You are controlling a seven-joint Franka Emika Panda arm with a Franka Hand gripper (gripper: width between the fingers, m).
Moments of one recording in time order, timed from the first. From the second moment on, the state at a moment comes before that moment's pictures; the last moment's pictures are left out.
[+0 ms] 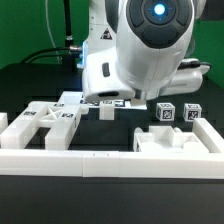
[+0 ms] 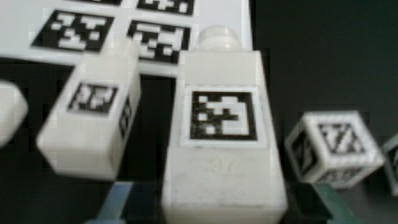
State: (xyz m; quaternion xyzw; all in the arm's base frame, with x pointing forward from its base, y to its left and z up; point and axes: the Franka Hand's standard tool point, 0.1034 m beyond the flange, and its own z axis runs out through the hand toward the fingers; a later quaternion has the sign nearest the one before) arm 0.497 0.037 0.033 -0.90 -0.04 0.42 0.06
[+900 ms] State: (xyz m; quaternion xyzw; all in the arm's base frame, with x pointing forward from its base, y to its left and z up) arm 0.565 0.017 0.091 -0.99 -0.06 0.11 0.05
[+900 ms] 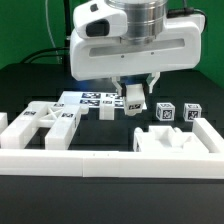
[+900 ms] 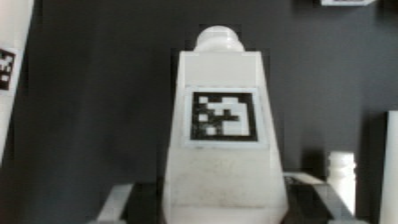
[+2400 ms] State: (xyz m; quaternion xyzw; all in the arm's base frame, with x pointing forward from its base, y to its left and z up) arm 0.614 0.058 0.132 -0.98 -0.08 -0.16 0.02
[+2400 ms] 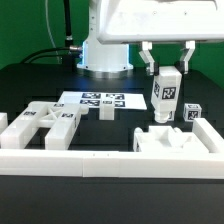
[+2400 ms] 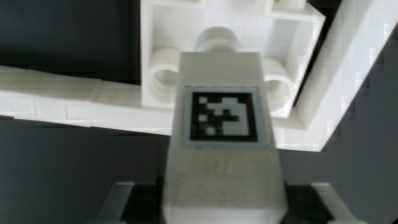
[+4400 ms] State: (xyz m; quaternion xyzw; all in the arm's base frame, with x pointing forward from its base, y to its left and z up) arm 0.636 0.101 0.107 -0.97 -0.10 -0.24 0.02
